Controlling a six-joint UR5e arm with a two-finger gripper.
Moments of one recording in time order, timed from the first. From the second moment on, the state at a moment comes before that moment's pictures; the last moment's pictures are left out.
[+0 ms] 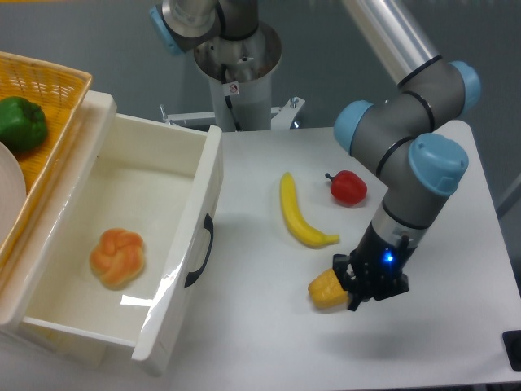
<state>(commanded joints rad) 2.61 -2.15 -1.35 -1.04 1.04 0.67</state>
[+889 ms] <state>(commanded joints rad) 2.60 -2.09 -1.34 -1.33 0.82 0.64</state>
